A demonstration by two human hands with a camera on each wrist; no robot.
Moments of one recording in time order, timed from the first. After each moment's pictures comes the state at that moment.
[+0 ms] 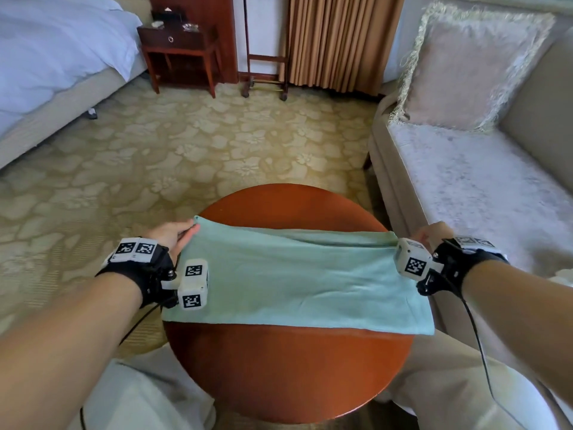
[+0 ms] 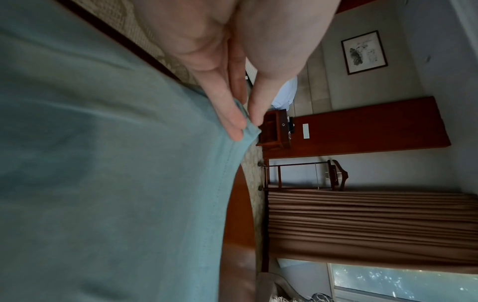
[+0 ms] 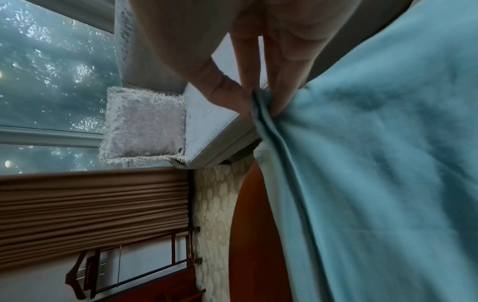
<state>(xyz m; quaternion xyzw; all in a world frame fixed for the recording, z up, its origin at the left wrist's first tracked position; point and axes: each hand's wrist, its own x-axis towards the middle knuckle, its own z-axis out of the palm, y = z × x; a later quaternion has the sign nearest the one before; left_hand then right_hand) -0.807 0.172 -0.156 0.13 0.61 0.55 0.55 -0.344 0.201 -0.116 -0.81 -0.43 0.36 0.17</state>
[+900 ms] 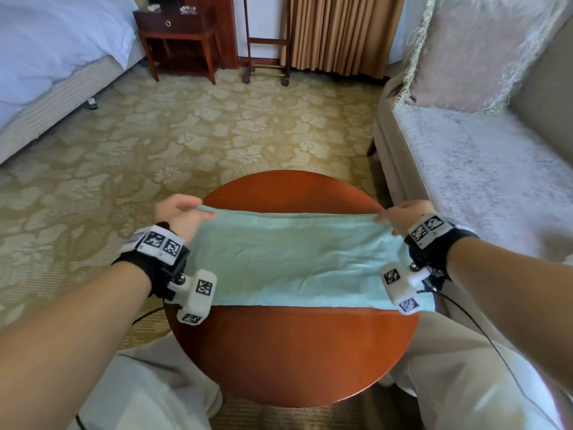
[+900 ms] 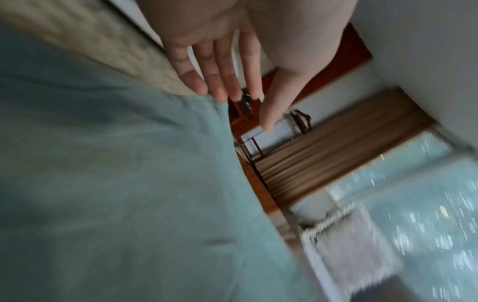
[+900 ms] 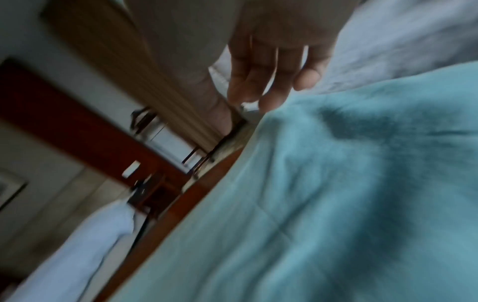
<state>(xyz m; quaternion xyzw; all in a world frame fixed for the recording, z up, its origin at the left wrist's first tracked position) -0.789 0.156 -0.140 0.40 0.73 0.45 0.31 -0.400 0.173 -0.087 -0.82 -0.43 0.33 0.16</state>
